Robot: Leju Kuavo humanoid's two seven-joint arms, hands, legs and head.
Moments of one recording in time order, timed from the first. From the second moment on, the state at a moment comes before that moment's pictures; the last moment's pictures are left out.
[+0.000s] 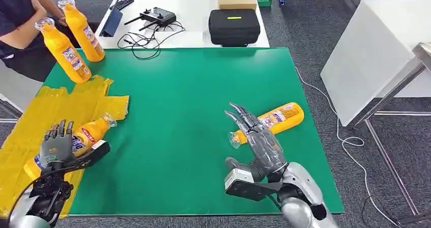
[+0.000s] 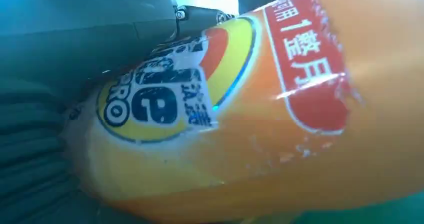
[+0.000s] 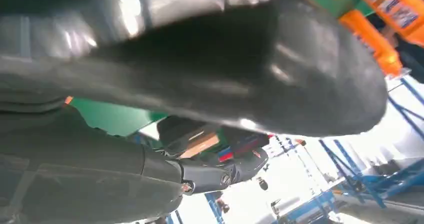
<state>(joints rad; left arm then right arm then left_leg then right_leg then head) -0.37 0.20 0.13 -0.30 -1.54 0.41 -0.04 -0.05 -0.15 0.41 -1.46 0.73 0.00 -0.21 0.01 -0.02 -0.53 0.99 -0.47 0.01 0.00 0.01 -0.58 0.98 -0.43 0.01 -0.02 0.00</state>
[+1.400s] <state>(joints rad) -0.13 0.06 0.08 -1.30 -0.08 0.33 -0.70 -0.42 -0.40 0.11 -0.75 1.15 0.17 -0.48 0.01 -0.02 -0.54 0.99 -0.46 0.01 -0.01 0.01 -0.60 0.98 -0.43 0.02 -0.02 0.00</state>
